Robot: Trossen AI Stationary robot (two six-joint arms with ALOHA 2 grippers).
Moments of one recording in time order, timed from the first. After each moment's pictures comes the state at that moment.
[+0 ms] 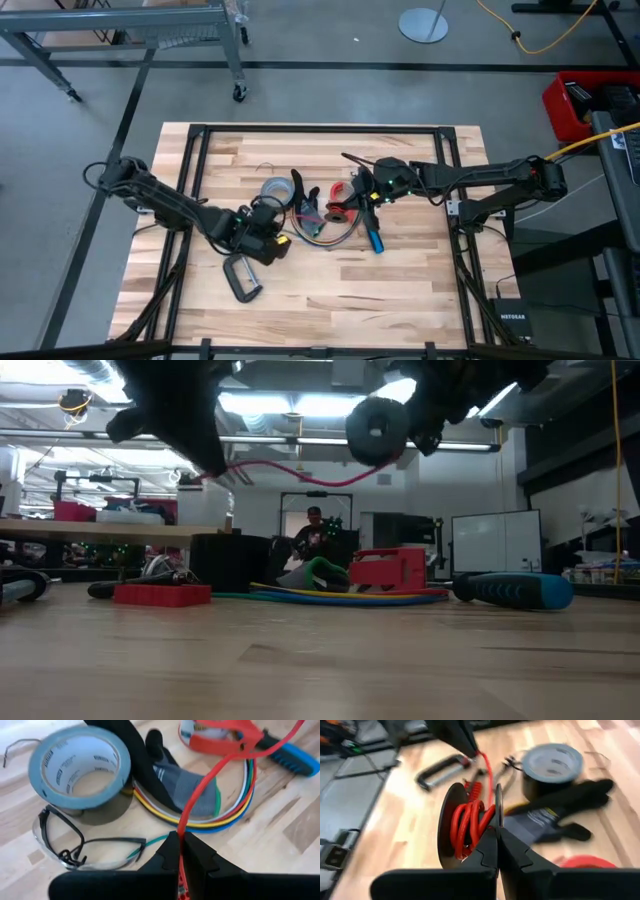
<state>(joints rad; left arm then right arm) -0.41 1.50 1.09 -0.77 -0.65 -1.26 -0.08 1.29 0.89 -0.15 -0.24 0.12</state>
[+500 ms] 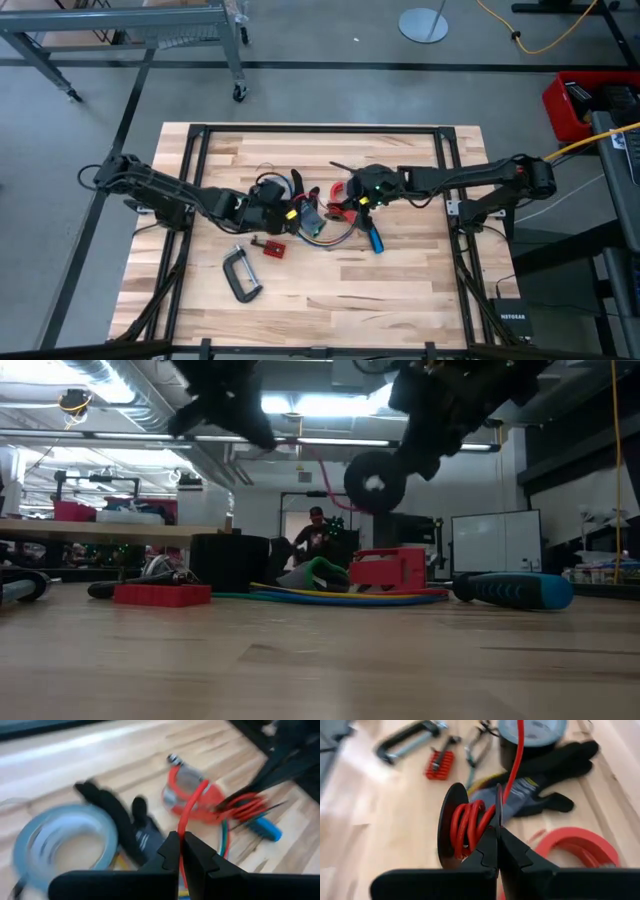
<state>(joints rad) -0.25 1.44 1.09 -0.54 -0.69 -1.04 -0.08 1.39 0.89 -0.19 -0.13 0.10</state>
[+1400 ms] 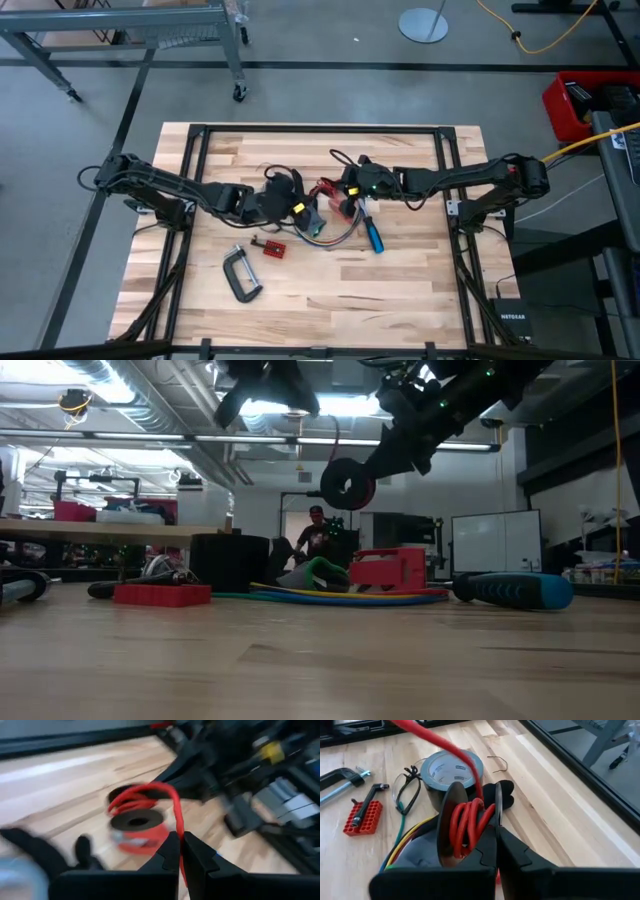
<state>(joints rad) -0.20 1.44 1.09 -0.20 -0.61 -0.84 -0.08 1.46 0.89 0.00 0.23 0.16</state>
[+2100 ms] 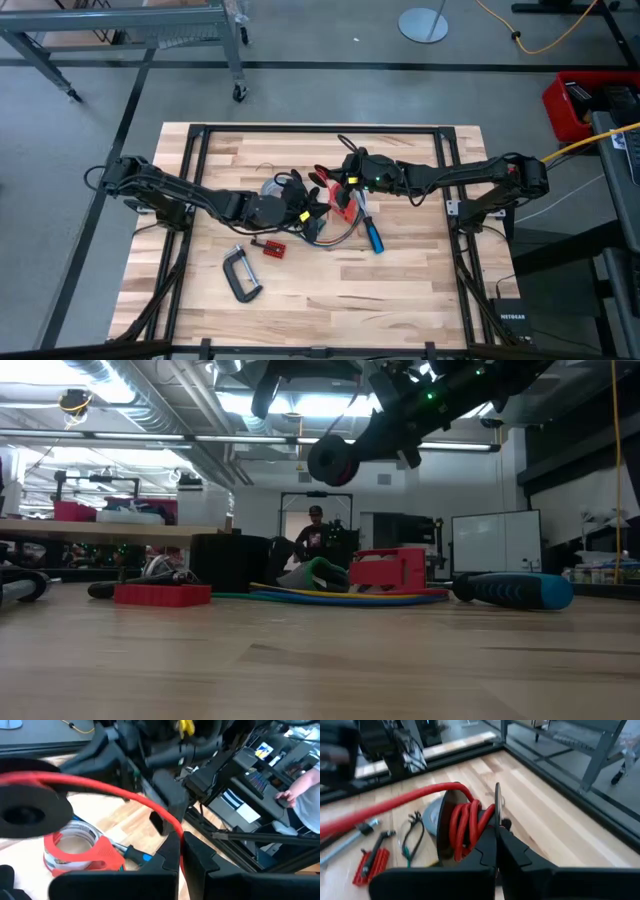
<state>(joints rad) -0.23 1.52 1.09 0.12 -0.53 -0.73 -0.13 1.46 0.89 0.17 0.22 0.21</state>
